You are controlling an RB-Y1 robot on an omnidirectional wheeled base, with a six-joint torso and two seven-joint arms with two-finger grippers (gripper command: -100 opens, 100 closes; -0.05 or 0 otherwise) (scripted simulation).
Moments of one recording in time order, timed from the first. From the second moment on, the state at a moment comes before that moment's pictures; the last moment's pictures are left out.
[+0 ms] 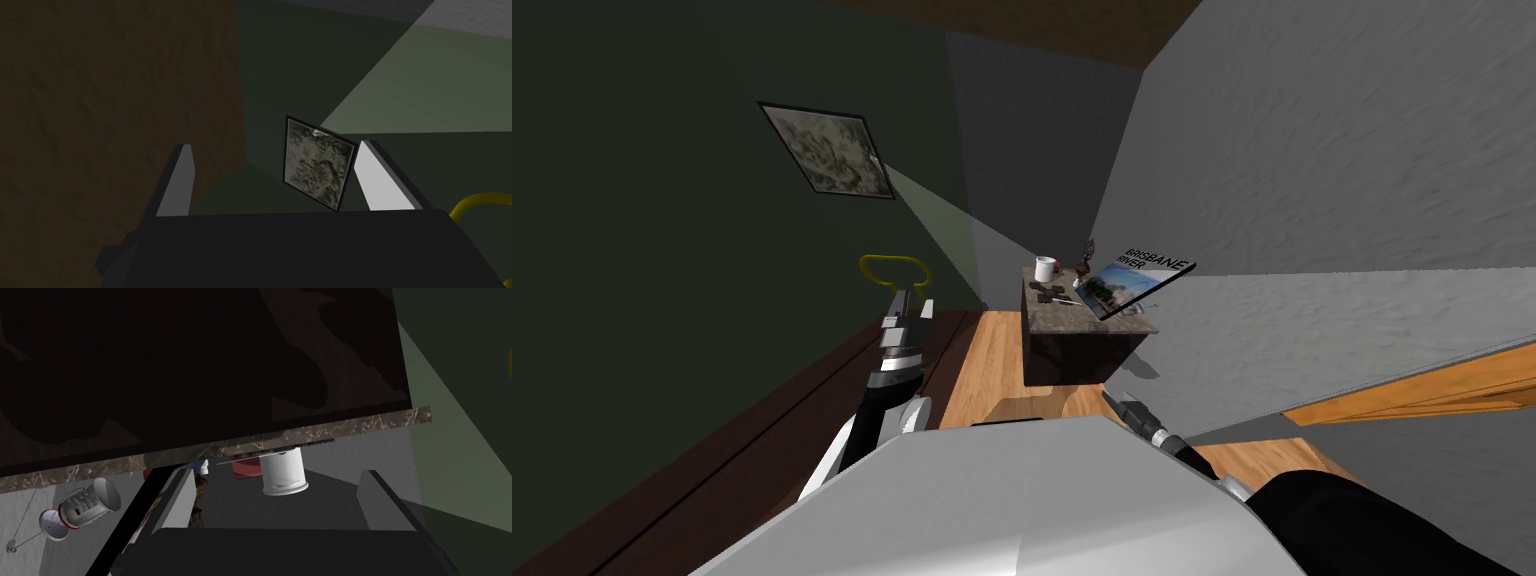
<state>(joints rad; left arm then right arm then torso) 0.46 0.00 -0.03 -2.23 -0.06 -0.50 0.14 0.82 -0.68 -0.08 -1.68 0.48 -0.36 0.32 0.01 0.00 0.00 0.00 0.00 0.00</state>
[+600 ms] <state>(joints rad) 0.46 0.00 -0.03 -2.23 -0.06 -0.50 0.14 0.88 -0.80 -0.10 -1.49 0.58 -0.34 0.40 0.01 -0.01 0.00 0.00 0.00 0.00</state>
